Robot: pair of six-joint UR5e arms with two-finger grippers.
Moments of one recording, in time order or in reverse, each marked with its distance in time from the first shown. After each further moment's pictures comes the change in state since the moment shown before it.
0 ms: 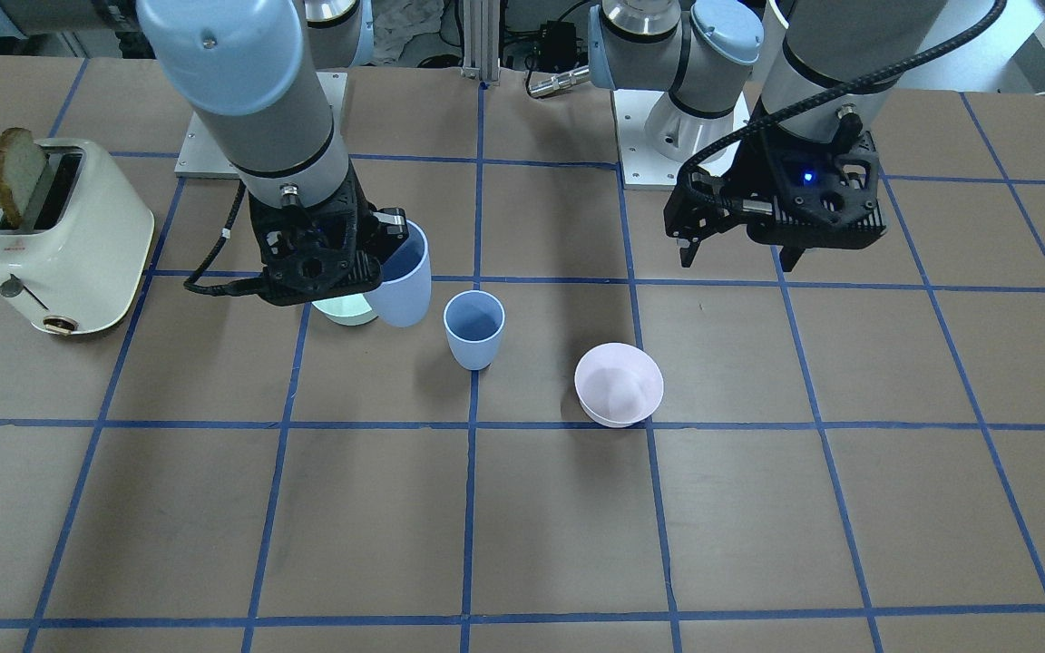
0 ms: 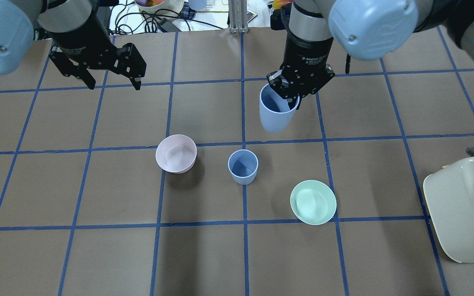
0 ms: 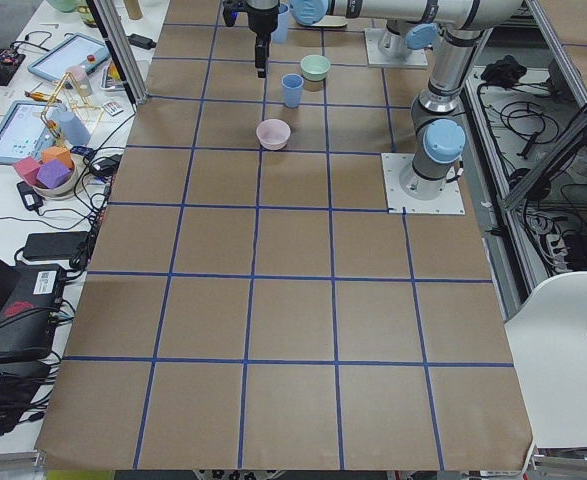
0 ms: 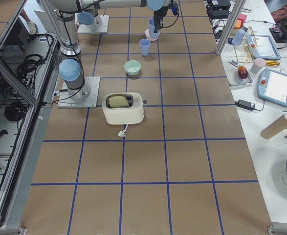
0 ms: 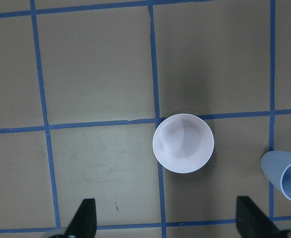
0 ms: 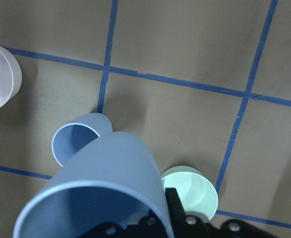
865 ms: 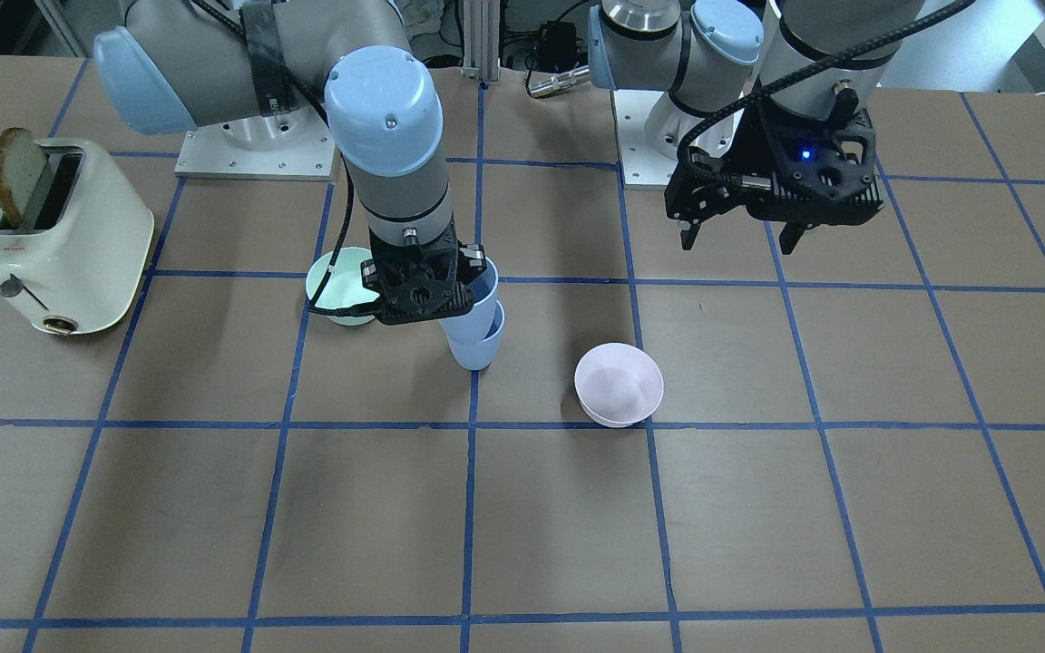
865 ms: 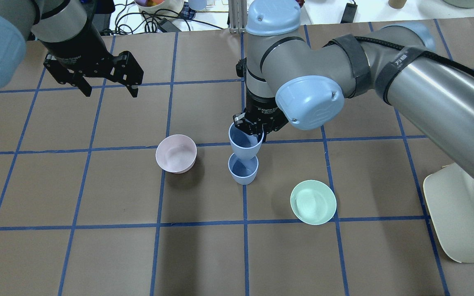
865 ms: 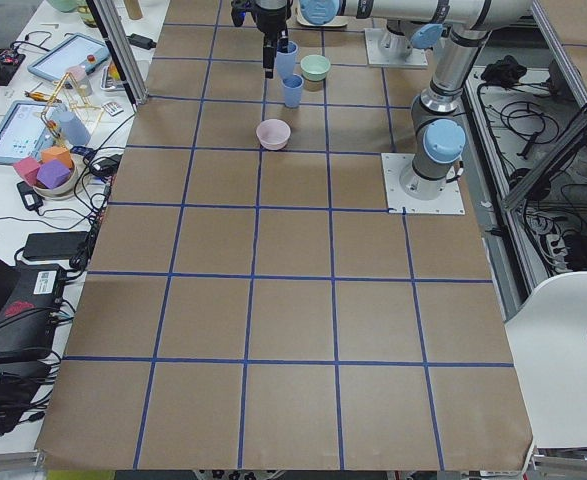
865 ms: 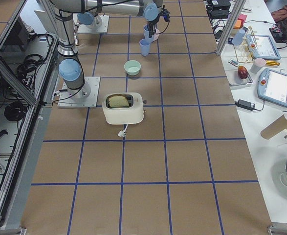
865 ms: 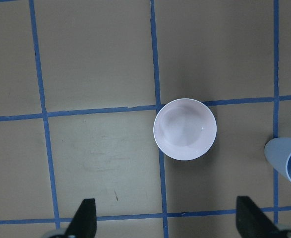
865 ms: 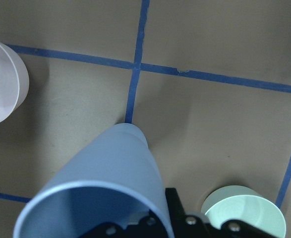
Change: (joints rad) left arm 0.003 0.031 -0.021 -0.005 0.005 -0.001; right arm 0.119 0.038 0.176 -0.237 0.000 0.154
